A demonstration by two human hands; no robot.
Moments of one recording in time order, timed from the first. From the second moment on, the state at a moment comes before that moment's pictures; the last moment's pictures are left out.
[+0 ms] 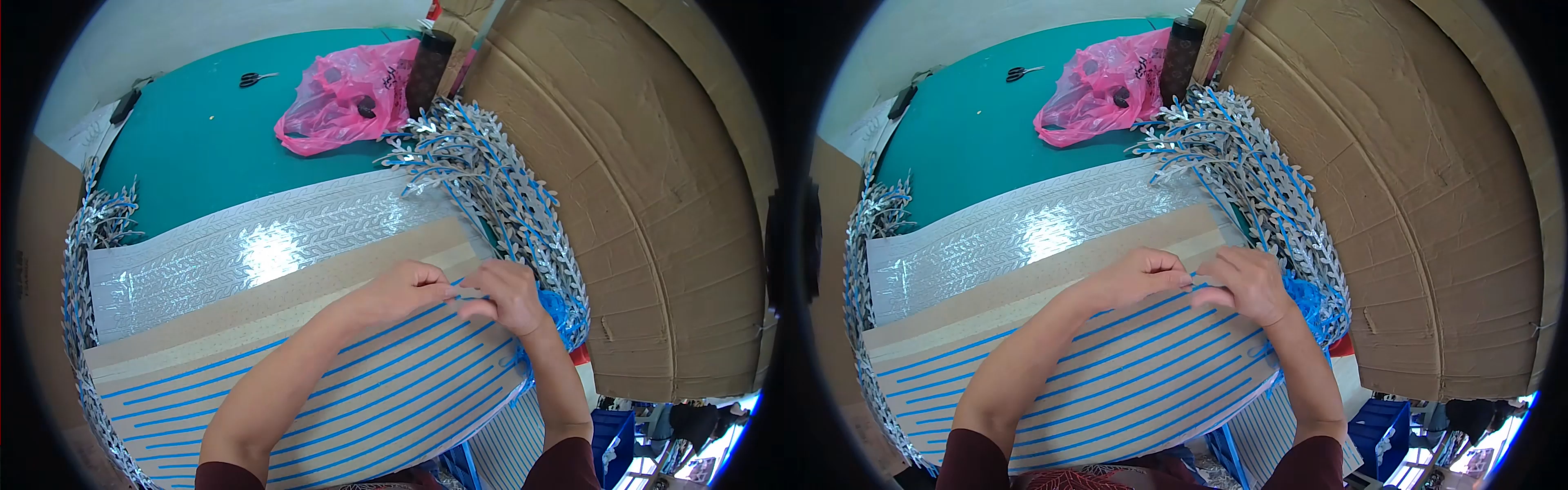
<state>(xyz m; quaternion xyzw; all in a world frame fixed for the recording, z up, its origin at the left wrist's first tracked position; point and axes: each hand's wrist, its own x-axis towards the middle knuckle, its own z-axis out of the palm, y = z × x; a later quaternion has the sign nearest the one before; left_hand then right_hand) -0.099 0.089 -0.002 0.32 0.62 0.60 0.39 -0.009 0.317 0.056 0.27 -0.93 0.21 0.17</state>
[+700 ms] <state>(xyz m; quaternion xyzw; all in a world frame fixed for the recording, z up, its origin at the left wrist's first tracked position) -0.083 0.070 0.012 0.48 0.76 0.44 0.06 -0.002 0.327 0.057 -0.09 -0.77 0.59 -0.24</state>
